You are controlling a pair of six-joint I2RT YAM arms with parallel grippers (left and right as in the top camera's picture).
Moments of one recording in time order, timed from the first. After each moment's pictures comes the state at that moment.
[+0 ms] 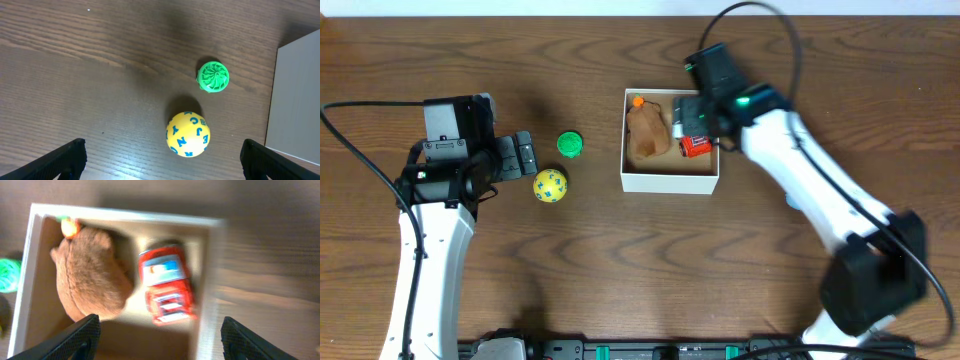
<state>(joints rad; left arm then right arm) 0.08 1.28 1.12 -0.81 0.02 -0.11 0.42 1.77 1.54 -0.80 0.09 0.42</state>
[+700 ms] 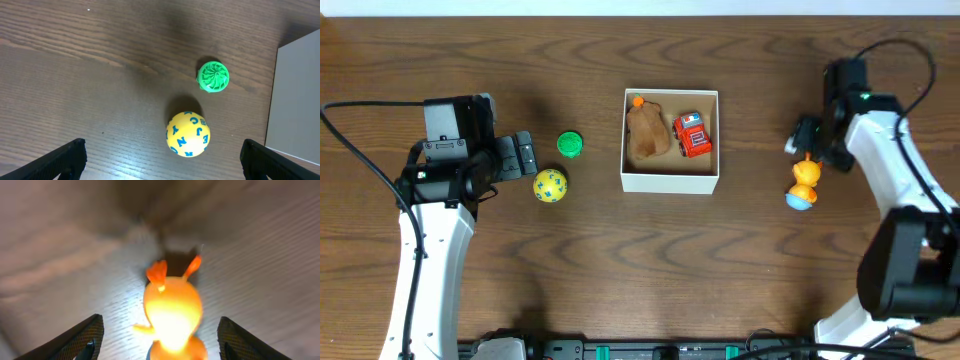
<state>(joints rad) 0.08 1.29 1.12 -0.81 0.02 -0.11 -0.05 1.83 1.29 -0.85 0.09 0.41</state>
